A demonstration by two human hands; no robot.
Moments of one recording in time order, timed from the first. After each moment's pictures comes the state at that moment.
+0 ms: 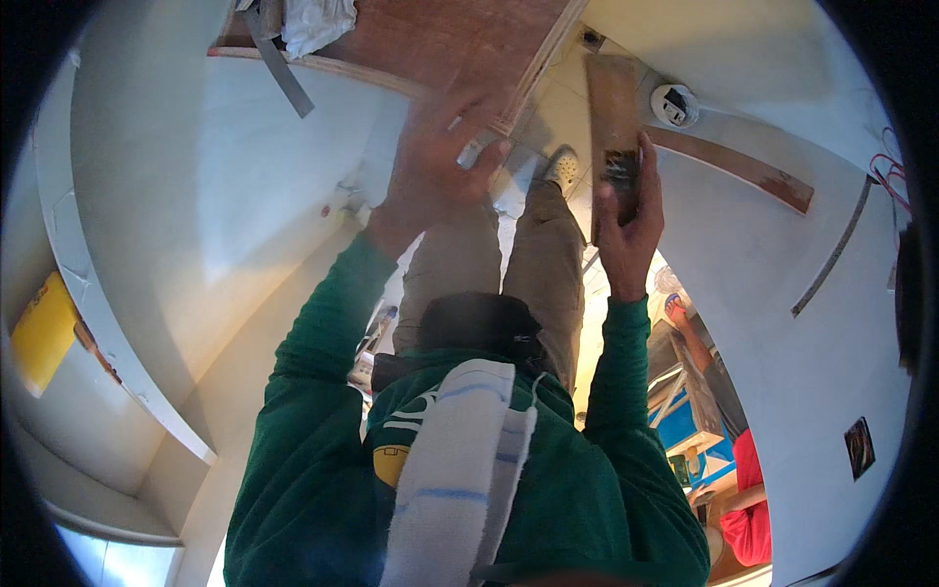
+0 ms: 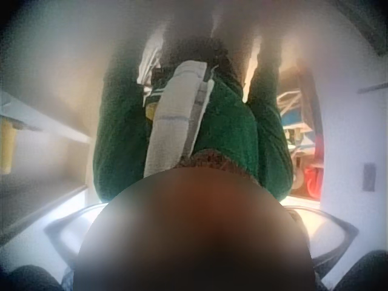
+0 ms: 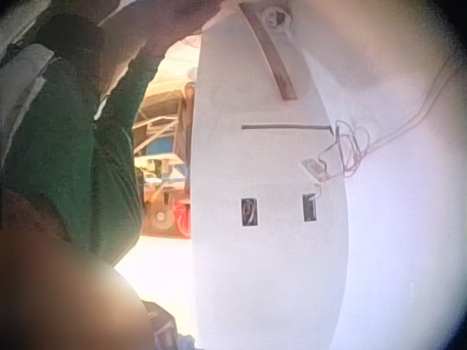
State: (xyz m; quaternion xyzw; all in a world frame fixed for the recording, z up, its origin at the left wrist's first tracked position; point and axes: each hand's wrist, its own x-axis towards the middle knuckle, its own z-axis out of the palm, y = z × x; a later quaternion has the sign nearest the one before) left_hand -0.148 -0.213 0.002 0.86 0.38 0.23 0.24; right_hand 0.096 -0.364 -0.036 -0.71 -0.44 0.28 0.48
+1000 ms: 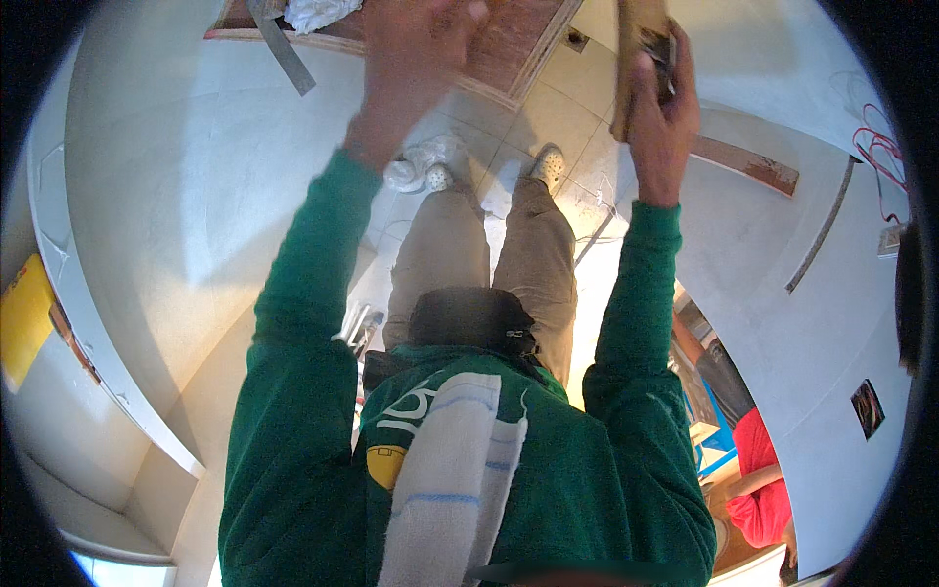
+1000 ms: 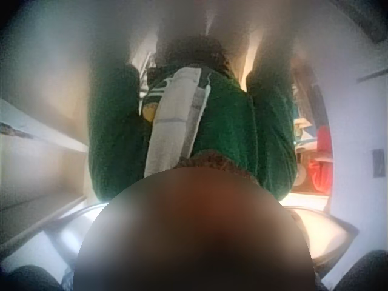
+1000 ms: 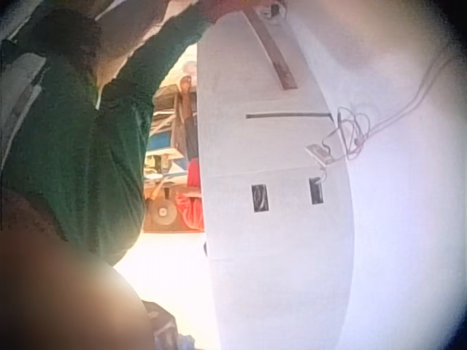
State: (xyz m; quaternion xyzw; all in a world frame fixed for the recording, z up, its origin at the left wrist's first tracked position) left_hand -0.143 -0.114 0.008 0.84 0.41 0.31 0.15; right_hand 0.116 -0.256 -0.008 -0.67 -0.44 0.24 0.55
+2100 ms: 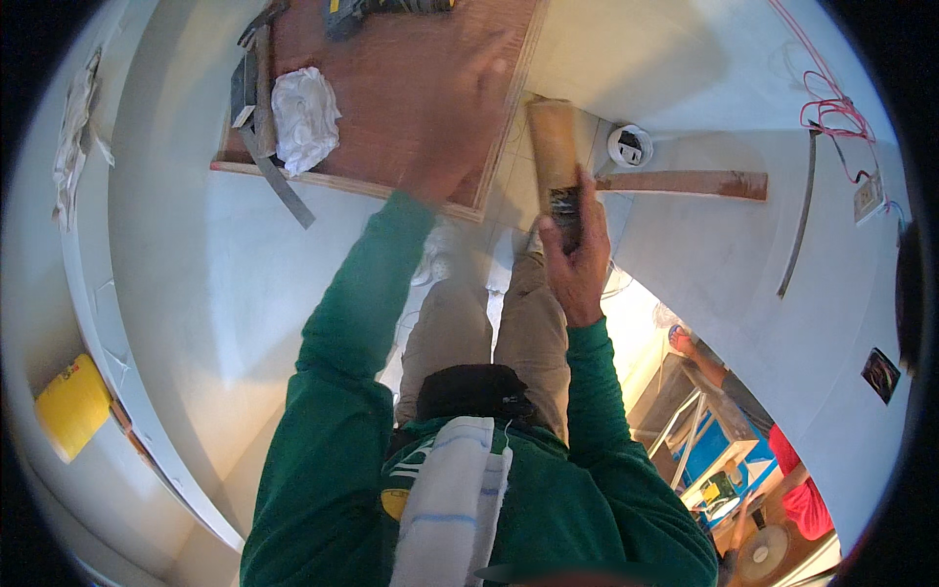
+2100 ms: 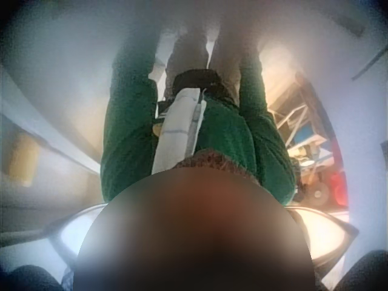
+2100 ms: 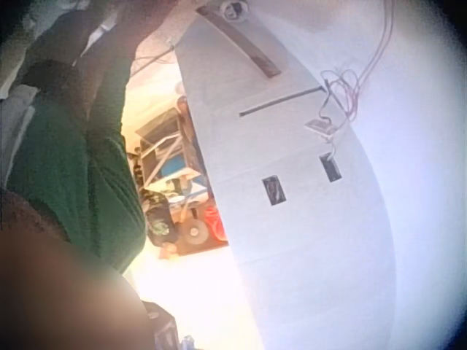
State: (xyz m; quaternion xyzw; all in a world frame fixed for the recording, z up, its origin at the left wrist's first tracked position) left_hand -0.023 -0.081 -0.005 0.75 0.33 0.34 0.45; right_hand 0.063 -0.320 -0.015 -0.73 -0.43 0.18 0.49
